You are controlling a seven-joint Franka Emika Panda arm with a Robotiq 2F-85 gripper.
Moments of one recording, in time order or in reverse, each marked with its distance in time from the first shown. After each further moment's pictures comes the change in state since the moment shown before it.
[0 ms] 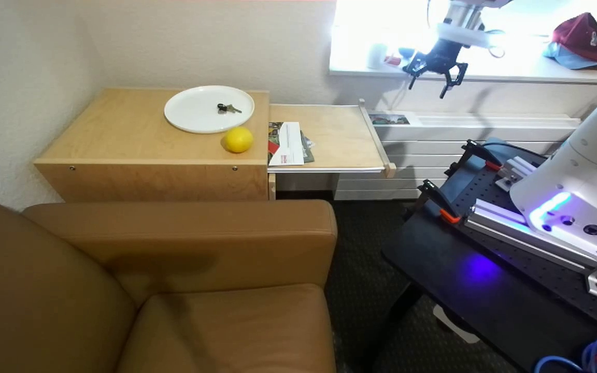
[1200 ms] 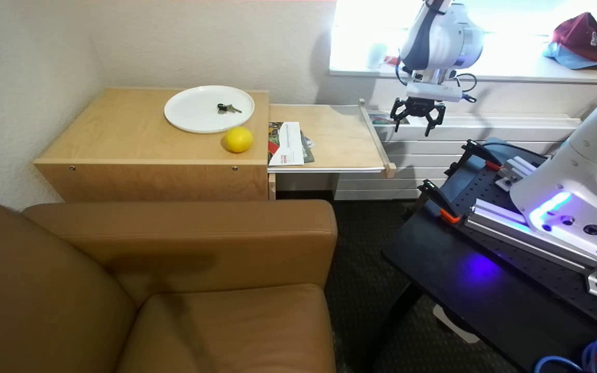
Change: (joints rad) arm 0.058 0.327 0.111 0.004 0.001 0.352 0.077
